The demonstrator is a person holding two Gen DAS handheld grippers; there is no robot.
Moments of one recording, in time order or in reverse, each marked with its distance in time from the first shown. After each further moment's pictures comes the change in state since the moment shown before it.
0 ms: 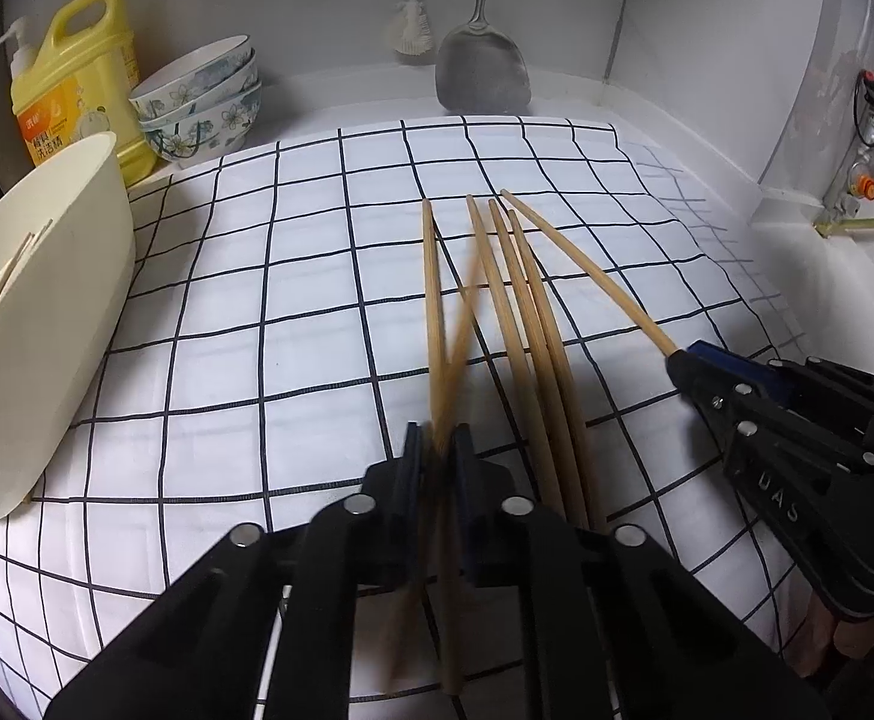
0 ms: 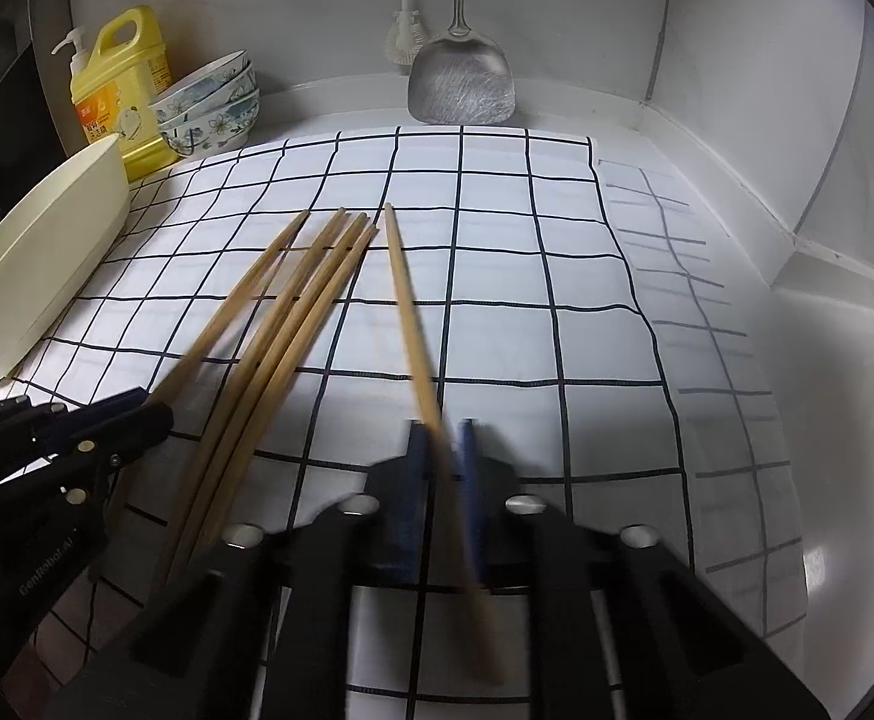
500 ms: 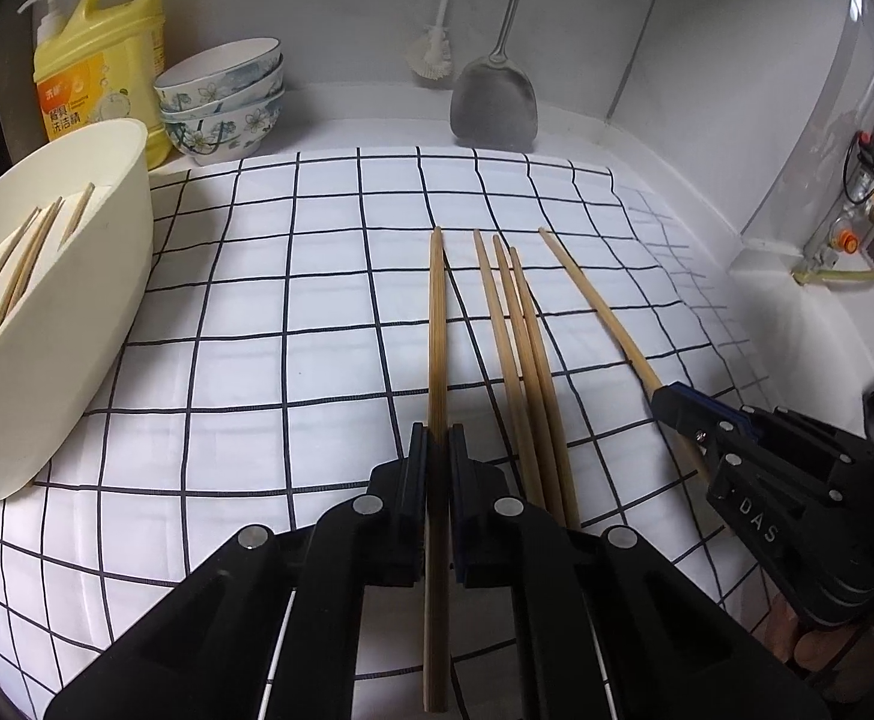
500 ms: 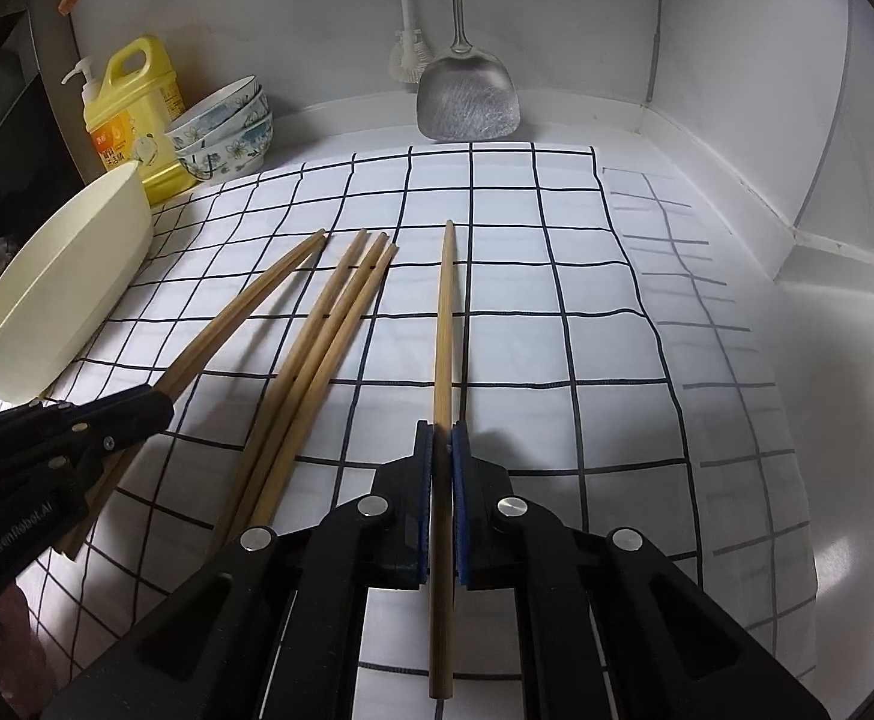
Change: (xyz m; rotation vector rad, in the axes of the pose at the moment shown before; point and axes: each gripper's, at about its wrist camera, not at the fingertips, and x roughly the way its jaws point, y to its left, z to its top) left arm -0.023 0.016 0.006 -0.092 -0.031 -0.071; right arm -0.016 0.000 0.001 0.042 -0.019 0.054
